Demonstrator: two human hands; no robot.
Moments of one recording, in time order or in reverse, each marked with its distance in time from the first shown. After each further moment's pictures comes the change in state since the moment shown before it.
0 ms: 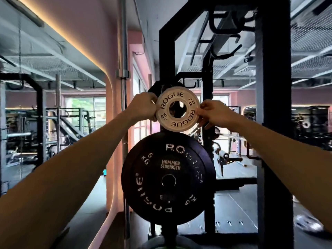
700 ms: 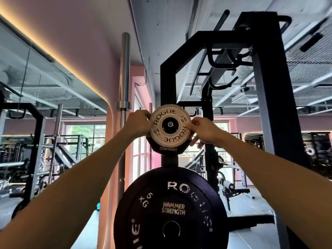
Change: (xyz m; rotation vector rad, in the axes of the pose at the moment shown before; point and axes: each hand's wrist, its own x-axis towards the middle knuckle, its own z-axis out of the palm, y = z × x) left_hand 0.082 -0.030 -0.009 0.109 0.187 0.034; right_hand 0.092 -0.010 0.011 -0.041 0.027 -0.017
